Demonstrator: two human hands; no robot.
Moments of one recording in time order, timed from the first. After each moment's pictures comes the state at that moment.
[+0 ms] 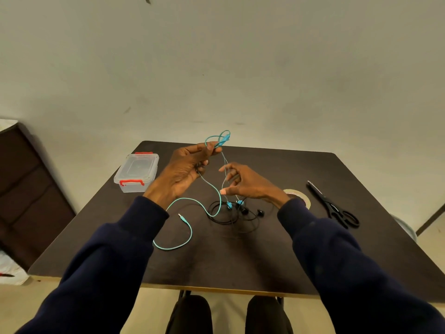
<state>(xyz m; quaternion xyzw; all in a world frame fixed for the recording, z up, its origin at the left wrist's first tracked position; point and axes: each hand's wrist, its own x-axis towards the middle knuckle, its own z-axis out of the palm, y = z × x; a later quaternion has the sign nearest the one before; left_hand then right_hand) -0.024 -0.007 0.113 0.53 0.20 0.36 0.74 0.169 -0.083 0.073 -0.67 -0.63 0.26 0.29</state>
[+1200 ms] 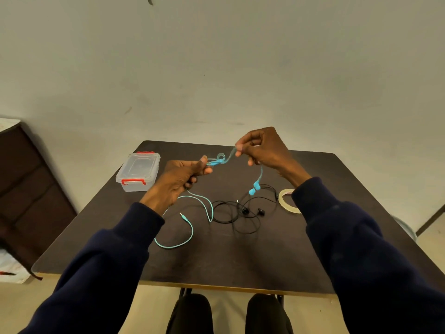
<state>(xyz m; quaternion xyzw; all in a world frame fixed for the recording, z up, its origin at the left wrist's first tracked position) -0.044 -0.010 0.099 0.58 0.35 0.32 0.66 0.175 -0.106 0.155 -0.64 -0.57 0.19 0.48</state>
